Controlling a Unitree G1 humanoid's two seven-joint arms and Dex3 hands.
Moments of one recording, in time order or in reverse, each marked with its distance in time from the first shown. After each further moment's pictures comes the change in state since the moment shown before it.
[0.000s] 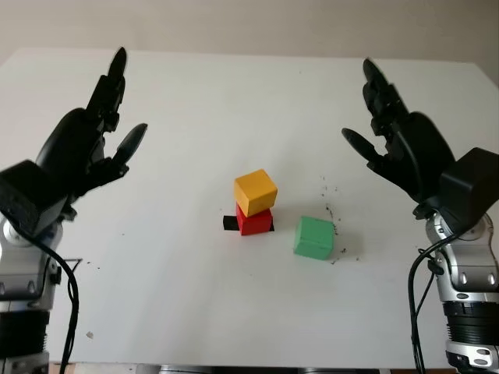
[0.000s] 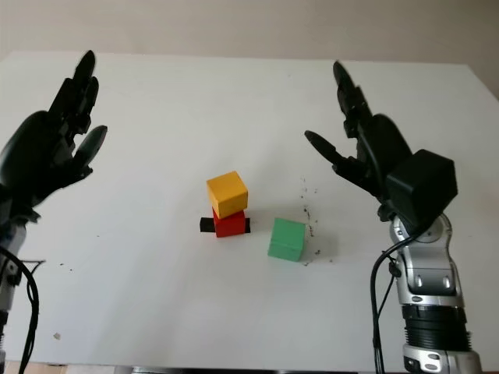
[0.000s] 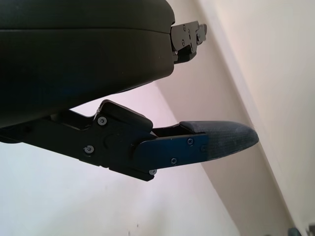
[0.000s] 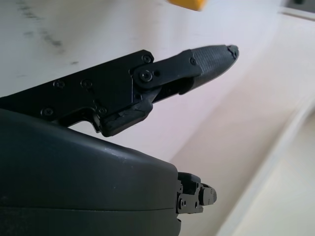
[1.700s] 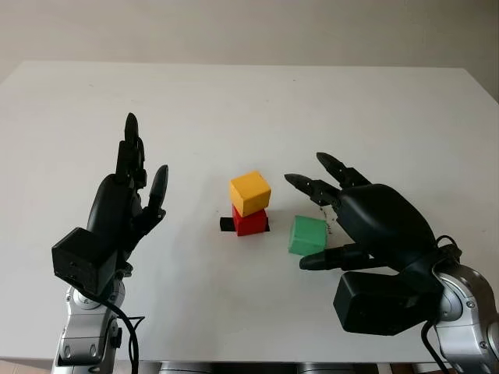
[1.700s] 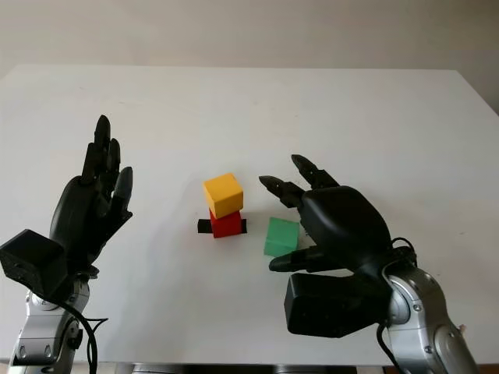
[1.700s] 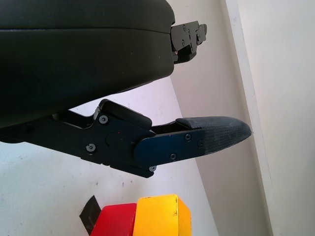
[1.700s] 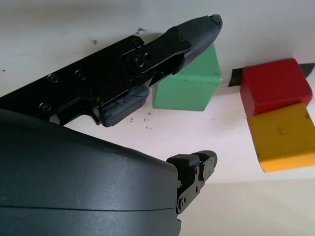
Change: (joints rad) left arm 0.145 -0.199 -0.096 -0.110 0.070 -0.012 0.129; right arm 0.327 -0.056 0.280 -0.350 -0.736 -0.038 -0.042
